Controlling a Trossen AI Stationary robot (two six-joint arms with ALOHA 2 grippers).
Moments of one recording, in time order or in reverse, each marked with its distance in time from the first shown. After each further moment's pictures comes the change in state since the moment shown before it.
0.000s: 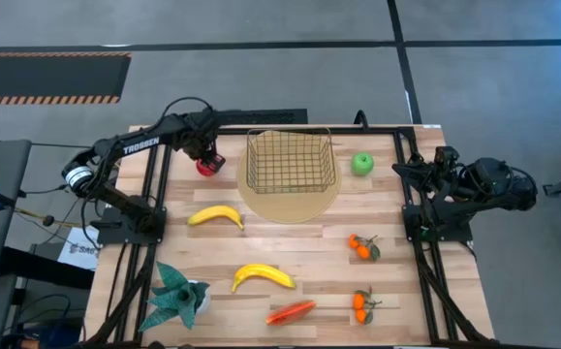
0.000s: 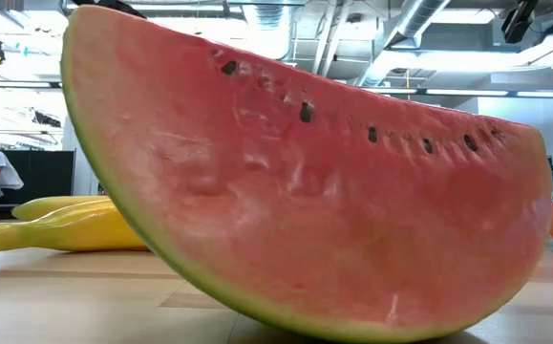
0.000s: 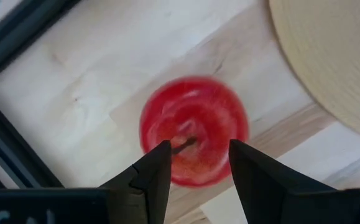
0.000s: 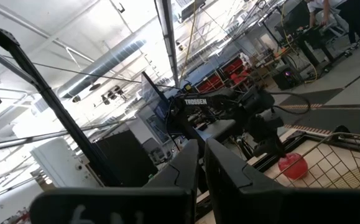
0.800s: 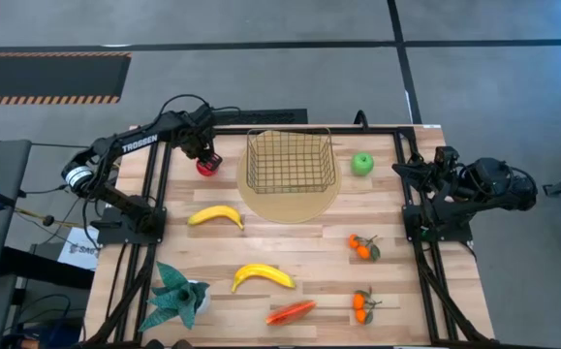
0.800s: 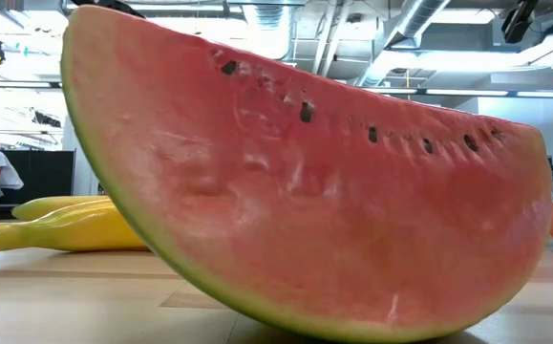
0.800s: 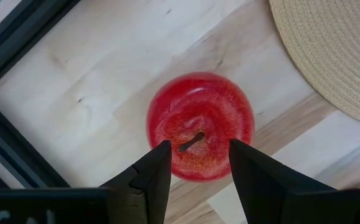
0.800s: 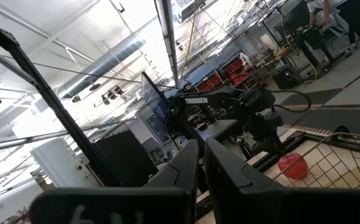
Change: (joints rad) left arm 0.041 0.000 0.015 -0.031 0.038 0.078; right arm 0.000 0.000 0.000 0.000 0.000 0.000
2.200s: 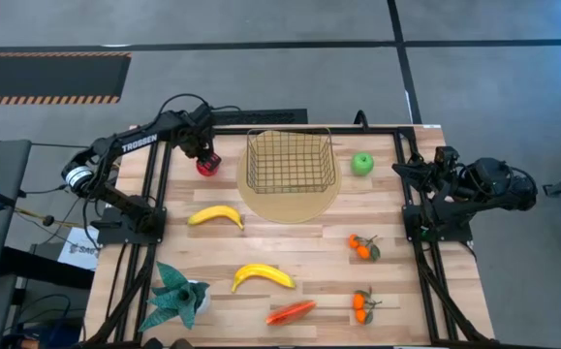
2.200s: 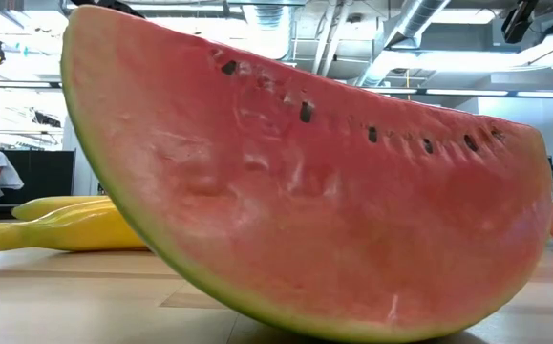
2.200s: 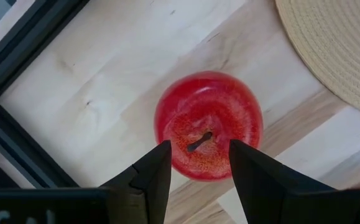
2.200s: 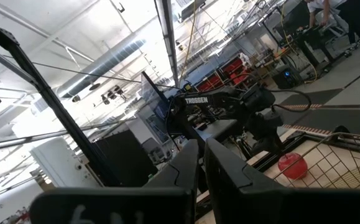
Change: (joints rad) left arm 0.007 0.000 0.000 -0.002 -0.019 0.038; right arm 0.000 0.000 0.000 -0.001 0.000 -0.002
